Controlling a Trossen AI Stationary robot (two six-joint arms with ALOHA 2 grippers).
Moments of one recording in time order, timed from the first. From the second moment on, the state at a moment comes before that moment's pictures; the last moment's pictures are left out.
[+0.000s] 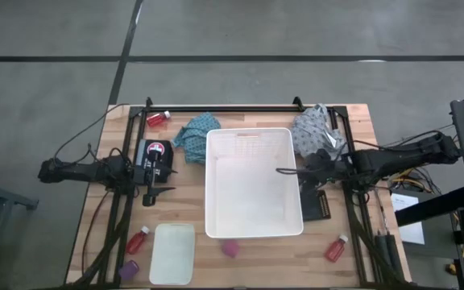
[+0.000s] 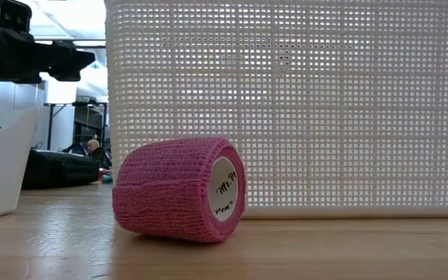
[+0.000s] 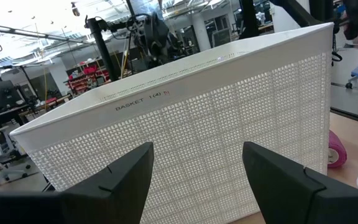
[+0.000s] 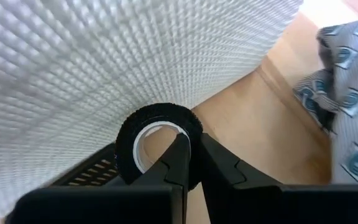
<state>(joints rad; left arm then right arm) -0.10 0.00 0.00 0.02 0.02 0.31 0.16 0.83 0.56 -0.67 0.28 0.64</state>
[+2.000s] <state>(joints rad) -0.10 0.00 0.00 0.02 0.02 0.31 0.77 1.29 0.82 -1.15 0.33 1.85</state>
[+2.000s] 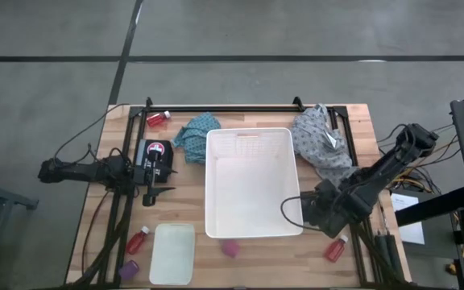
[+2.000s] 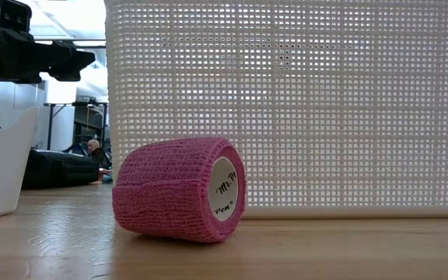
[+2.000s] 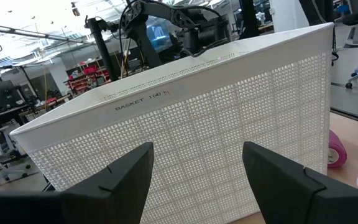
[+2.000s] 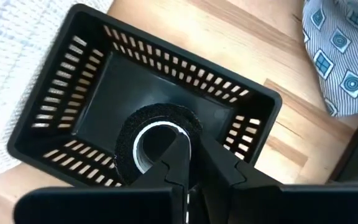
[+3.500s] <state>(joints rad) -0.10 0.00 0.00 0.02 0.02 0.31 0.77 1.38 0.80 -1.13 0.31 1.94</state>
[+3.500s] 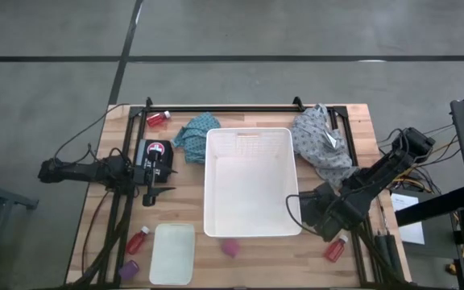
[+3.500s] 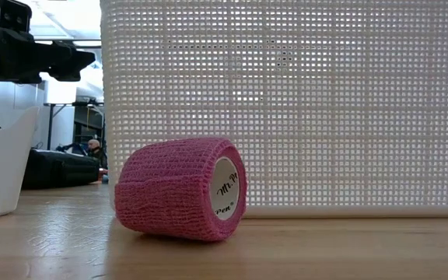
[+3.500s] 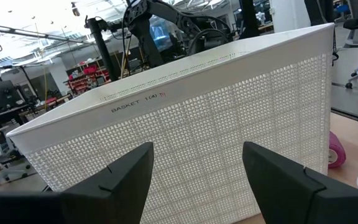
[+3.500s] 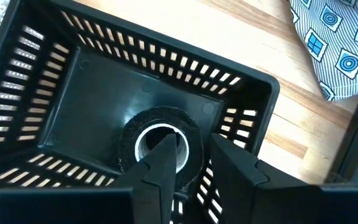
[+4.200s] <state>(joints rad) -0.10 0.00 0.00 0.02 0.02 0.31 0.83 1.28 0.82 -1.19 0.44 1.93</state>
